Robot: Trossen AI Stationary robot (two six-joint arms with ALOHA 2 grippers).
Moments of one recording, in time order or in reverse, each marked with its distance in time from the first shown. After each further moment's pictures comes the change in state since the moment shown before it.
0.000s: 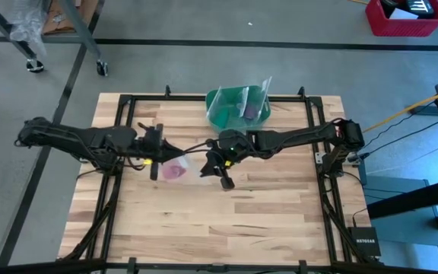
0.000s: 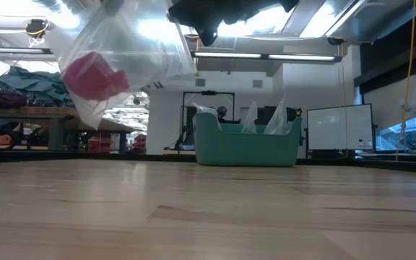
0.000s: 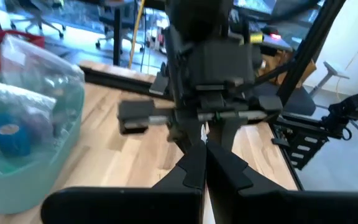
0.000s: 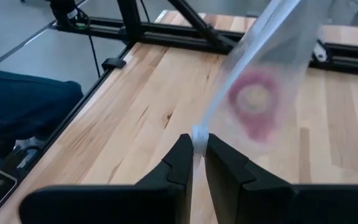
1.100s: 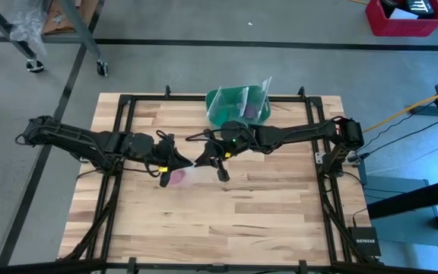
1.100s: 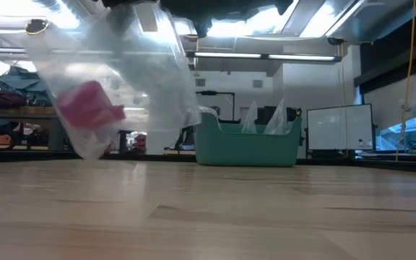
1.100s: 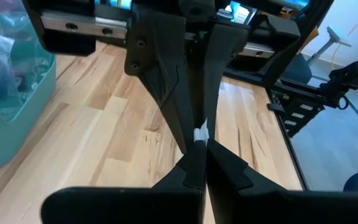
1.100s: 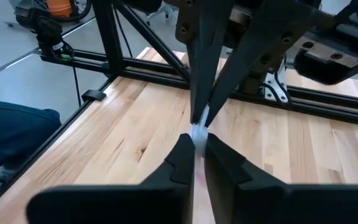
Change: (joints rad) left arm -0.004 0.138 -0.001 -0.013 0.073 -0.080; right arm -0.047 -0.003 0.002 0.130 0.007 -0.033
